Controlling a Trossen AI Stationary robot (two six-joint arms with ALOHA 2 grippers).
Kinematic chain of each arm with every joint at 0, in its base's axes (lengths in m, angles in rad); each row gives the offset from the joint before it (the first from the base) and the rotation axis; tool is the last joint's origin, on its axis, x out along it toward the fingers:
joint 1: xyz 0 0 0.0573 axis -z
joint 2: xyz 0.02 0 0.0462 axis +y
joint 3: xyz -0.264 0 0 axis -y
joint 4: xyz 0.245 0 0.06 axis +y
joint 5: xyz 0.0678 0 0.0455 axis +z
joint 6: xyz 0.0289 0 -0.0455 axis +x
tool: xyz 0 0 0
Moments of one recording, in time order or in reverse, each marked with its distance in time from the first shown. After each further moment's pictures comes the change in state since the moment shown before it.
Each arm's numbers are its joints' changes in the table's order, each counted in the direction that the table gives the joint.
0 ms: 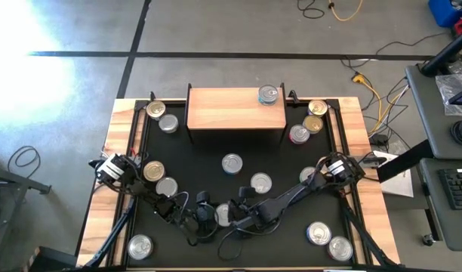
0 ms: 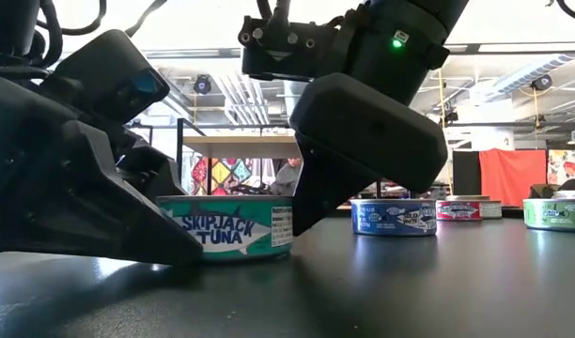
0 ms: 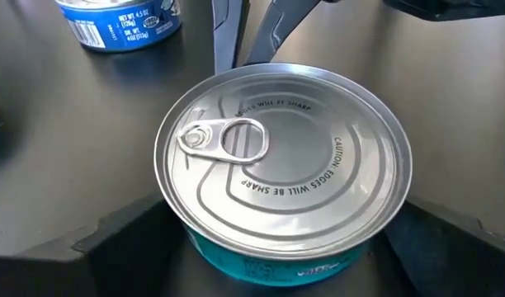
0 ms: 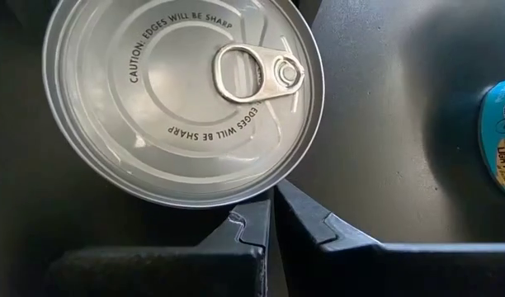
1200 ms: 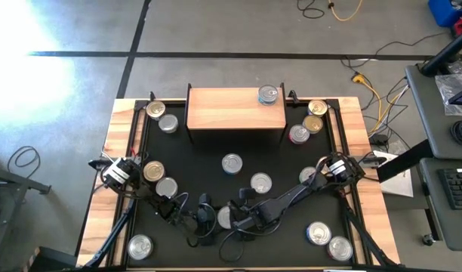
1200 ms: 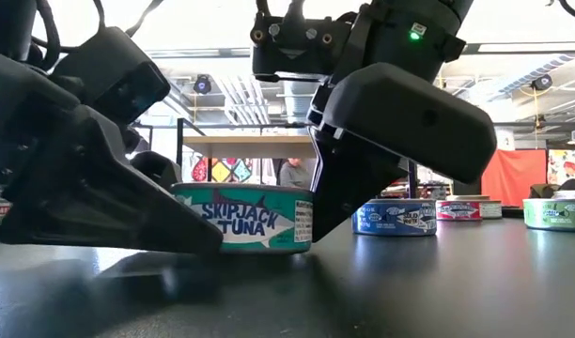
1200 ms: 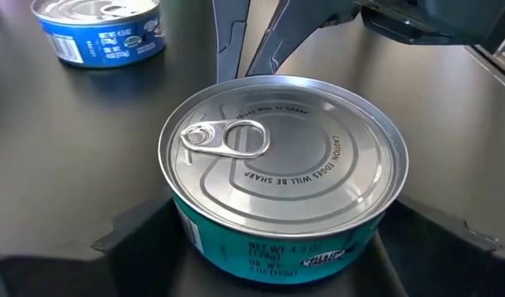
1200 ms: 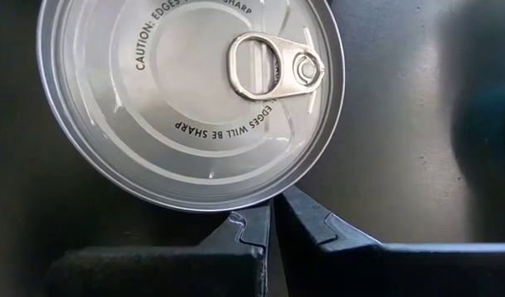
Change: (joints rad) left arm -0.005 0.063 0.000 -0.200 0.017 0.012; right arm -0.005 -0.006 0.002 0.044 0.076 -0.044
